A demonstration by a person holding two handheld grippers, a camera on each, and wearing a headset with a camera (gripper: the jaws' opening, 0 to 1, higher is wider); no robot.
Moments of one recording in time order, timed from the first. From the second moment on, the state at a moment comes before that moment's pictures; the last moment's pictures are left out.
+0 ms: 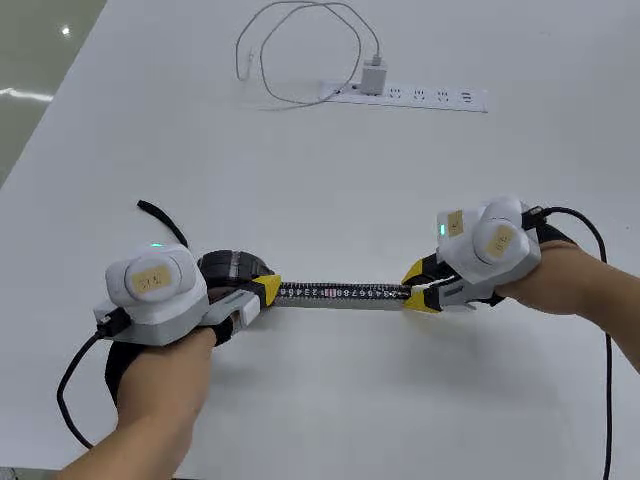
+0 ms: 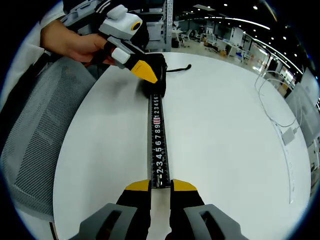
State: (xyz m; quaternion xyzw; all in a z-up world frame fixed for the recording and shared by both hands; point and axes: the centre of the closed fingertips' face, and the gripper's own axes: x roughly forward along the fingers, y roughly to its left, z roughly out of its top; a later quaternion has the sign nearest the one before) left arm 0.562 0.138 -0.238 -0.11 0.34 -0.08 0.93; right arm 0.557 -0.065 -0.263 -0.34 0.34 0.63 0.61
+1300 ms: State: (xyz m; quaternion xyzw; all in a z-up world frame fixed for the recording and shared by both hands) left arm 0.564 0.138 -0.240 -0.12 0.34 -0.08 0.93; right arm 0.559 -0.023 -0.264 -0.32 0.33 0.64 0.61
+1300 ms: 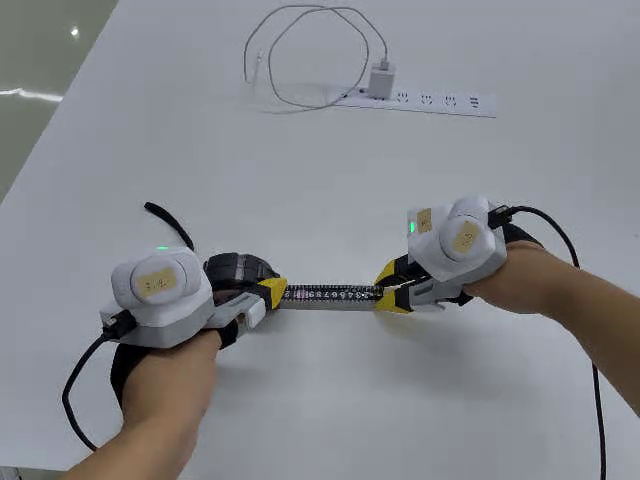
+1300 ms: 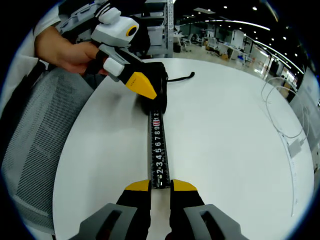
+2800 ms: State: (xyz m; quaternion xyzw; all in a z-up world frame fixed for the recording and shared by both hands) left arm 0.563 0.138 -0.239 -0.13 0.34 -0.08 0.93; right arm 0.555 0.018 -0.263 -0.30 0.31 0.66 0.62
